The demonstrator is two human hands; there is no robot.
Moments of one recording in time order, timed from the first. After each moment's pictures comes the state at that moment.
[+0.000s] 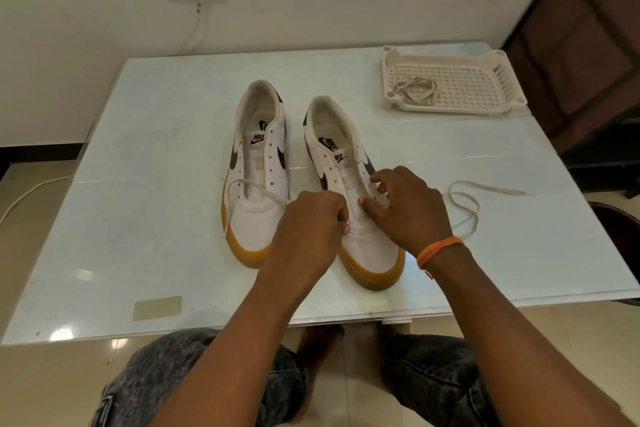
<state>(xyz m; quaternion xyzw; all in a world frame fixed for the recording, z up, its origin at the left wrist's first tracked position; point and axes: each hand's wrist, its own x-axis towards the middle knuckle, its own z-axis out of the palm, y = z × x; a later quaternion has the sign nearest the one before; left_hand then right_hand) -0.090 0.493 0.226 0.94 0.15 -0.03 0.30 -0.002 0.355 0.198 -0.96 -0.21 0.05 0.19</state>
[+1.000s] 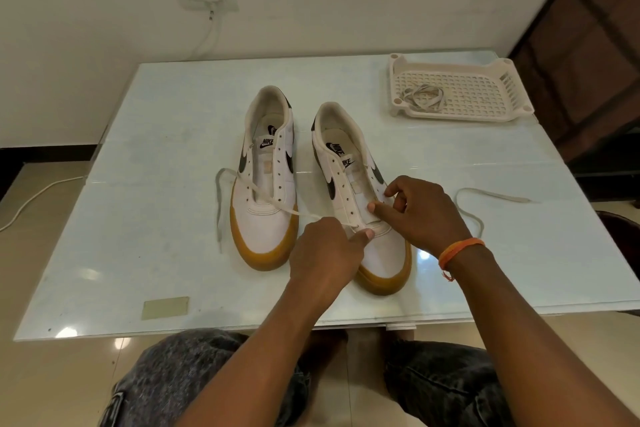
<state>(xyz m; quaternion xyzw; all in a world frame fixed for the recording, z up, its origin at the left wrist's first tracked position) -0.096 0.470 0.212 0.87 0.30 -0.15 0.35 0.004 0.345 0.206 -0.94 -0.19 0.12 0.25</state>
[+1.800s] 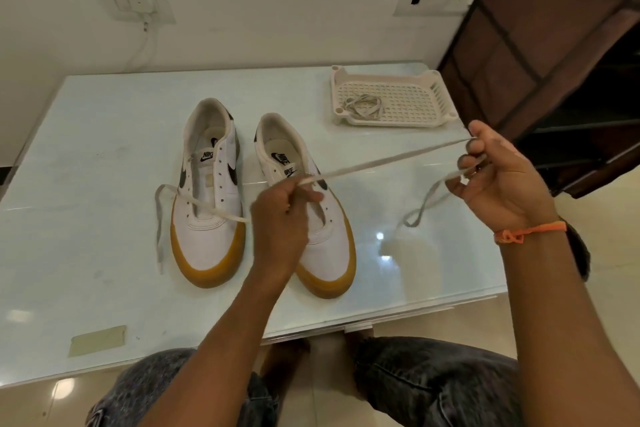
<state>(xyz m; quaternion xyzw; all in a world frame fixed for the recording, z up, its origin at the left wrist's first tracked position) -0.068 0.464 0.220 0.76 0.20 0.20 0.59 0.044 0.217 0.274 -0.55 0.06 0.14 0.82</state>
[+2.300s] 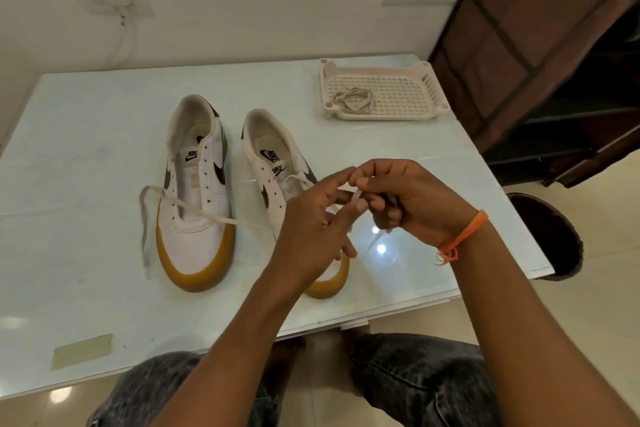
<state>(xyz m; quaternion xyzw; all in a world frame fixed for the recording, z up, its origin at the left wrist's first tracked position) -0.069 0.431 0.237 0.78 0.05 0.06 0.62 0.014 0.282 0.269 -0.67 -0.11 0.35 0.64</state>
